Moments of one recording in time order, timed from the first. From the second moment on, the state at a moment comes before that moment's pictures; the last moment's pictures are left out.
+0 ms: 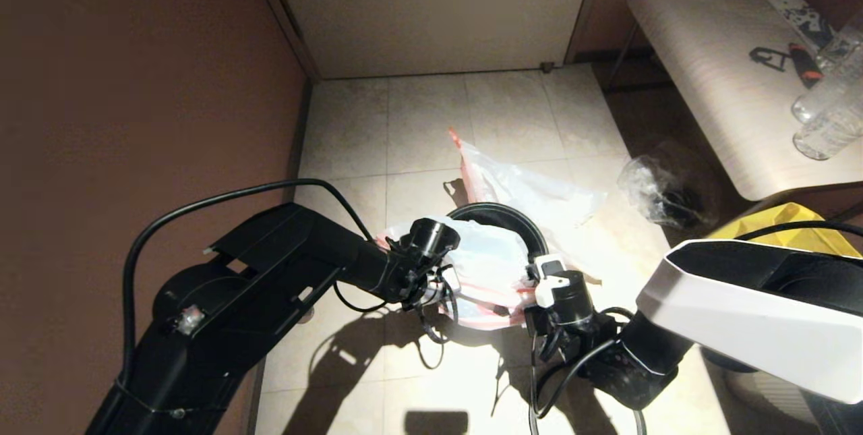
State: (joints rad) left arm -0.57 2.49 -1.59 -0.04 0.22 -0.70; right arm 0.57 2.39 -0.96 -0.92 -0.50 0.07
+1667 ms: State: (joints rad) left arm -0.56 2.52 -1.61 -0.13 0.32 -0.71; right arm 0.73 2.26 -0.77 -0.97 -0.34 0.10
